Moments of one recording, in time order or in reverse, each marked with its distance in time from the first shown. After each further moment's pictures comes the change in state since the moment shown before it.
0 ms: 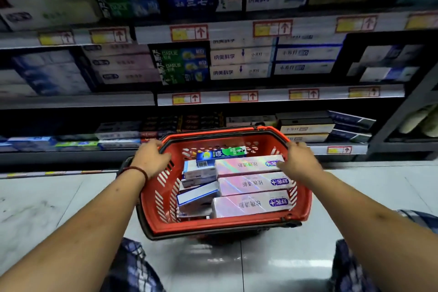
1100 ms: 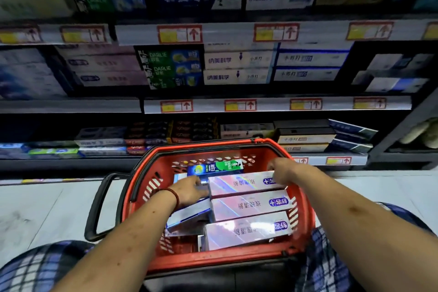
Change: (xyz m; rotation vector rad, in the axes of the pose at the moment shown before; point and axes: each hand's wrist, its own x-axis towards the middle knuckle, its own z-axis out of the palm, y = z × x) left_hand 0.028 0.042 0.103 0.191 -0.573 0.111; right_hand 0.083 -0.021 0.009 -0.174 -0.403 -0.074
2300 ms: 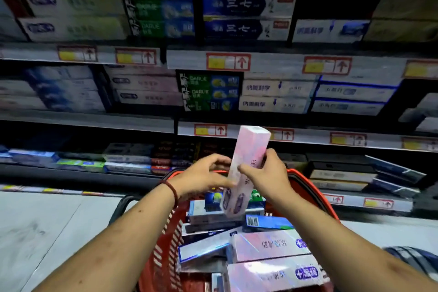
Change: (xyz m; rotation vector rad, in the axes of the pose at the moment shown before) left_hand -0.007 -0.008 -0.100 -0.734 0.077 0.415; right_hand -0.012 -0.154 -0.007 0.842 0.541 -0.275
